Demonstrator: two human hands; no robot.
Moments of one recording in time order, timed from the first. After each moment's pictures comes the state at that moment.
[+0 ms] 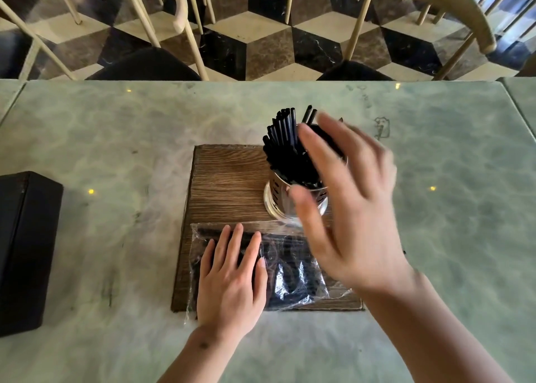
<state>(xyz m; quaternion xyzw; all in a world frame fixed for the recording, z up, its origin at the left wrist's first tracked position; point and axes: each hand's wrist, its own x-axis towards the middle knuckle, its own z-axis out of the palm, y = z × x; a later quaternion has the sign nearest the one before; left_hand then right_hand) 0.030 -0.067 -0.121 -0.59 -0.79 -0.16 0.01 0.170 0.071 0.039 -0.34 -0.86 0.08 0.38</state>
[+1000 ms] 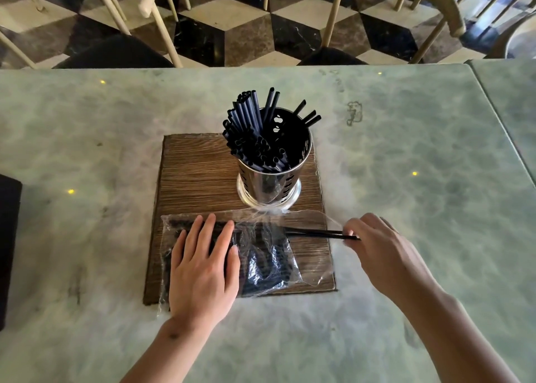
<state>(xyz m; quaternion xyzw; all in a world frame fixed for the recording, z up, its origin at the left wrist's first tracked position) 0.029 -0.067 -0.119 -0.59 -0.79 -0.14 0.01 0.304 0.066 -0.057 -0.53 -0.83 0.18 0.03</state>
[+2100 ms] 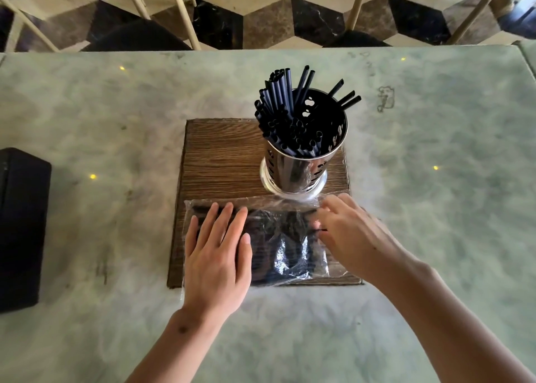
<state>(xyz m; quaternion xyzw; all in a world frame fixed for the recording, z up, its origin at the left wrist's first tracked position) 0.021 -0.075 -0.107 -0.58 -0.79 -0.22 -0.02 0.227 0.068 -0.056 -0.37 -0.91 0.20 0.00</state>
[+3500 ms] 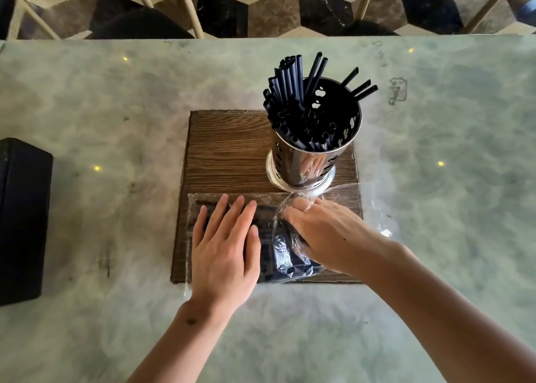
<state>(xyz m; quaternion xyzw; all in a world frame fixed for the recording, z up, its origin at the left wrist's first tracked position) 0.023 -0.067 -0.104 -0.58 -0.78 -0.25 -0.02 0.182 0.067 -0.048 -0.24 -0.94 0.21 -0.07</state>
